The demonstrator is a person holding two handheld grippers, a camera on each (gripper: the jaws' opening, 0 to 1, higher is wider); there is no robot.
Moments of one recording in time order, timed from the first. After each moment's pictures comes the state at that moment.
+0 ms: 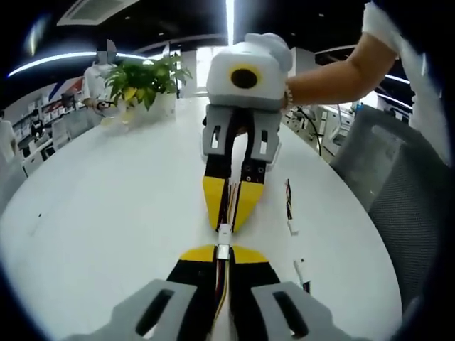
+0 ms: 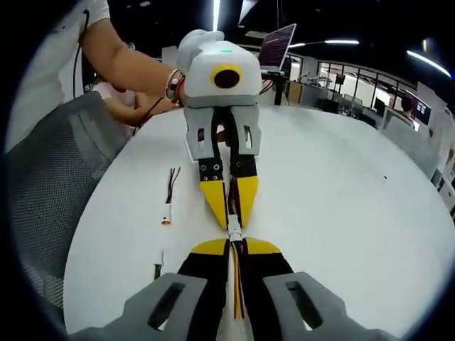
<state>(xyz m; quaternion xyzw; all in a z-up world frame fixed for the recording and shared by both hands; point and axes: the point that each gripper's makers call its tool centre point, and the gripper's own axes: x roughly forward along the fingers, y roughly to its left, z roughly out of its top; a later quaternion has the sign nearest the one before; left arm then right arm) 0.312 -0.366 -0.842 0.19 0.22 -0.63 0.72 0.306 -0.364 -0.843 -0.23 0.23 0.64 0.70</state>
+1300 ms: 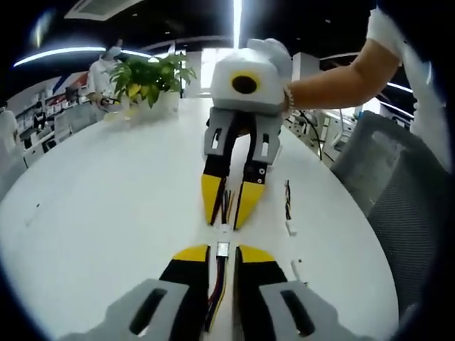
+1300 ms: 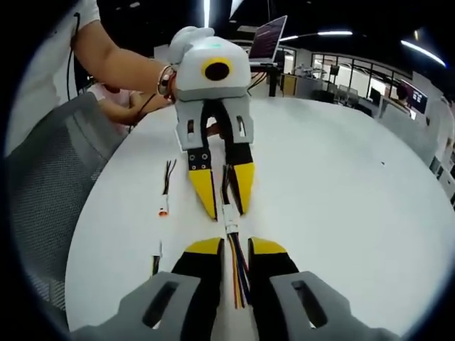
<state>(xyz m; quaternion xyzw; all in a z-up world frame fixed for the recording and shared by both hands) 0.310 -0.363 -0.842 0.17 0.22 -0.63 0.73 0.307 -0.374 -0.848 -0.22 0.26 0.62 0.70</state>
